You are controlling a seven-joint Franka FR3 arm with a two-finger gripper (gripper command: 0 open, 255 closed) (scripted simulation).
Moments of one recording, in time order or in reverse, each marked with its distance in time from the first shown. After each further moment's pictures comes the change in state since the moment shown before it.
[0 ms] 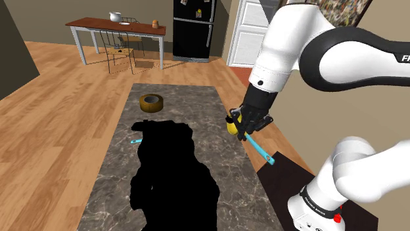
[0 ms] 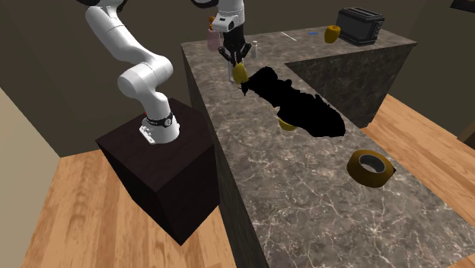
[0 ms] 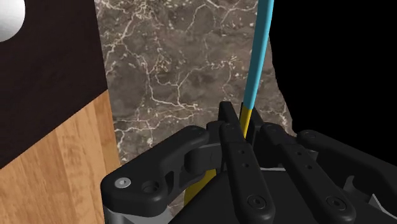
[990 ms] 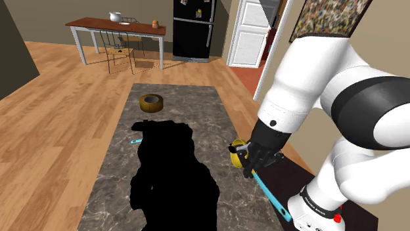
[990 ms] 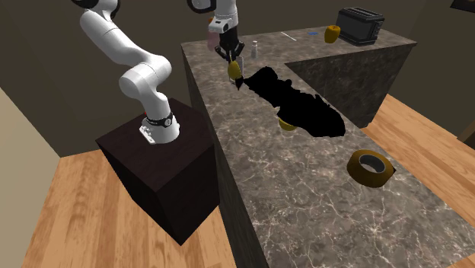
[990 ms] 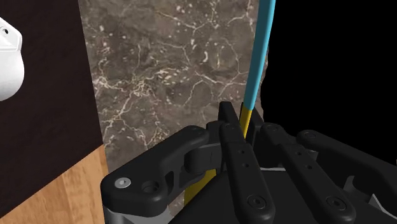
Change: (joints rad) arm 0.104 -0.100 0.167 -0.105 0.136 0.053 0.166
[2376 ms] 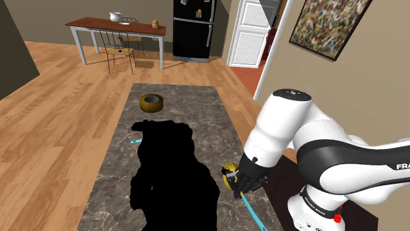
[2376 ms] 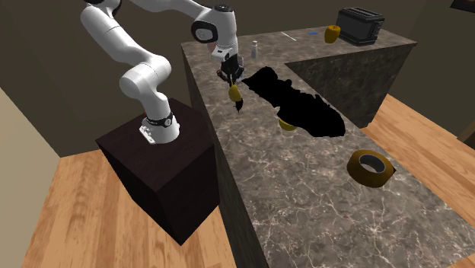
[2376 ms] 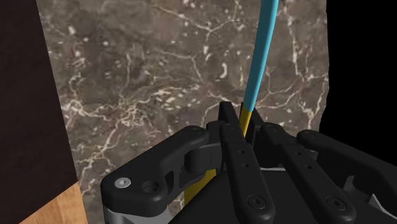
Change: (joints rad) arm 0.020 0.098 0.120 -0.213 0.106 0.309 -0.046
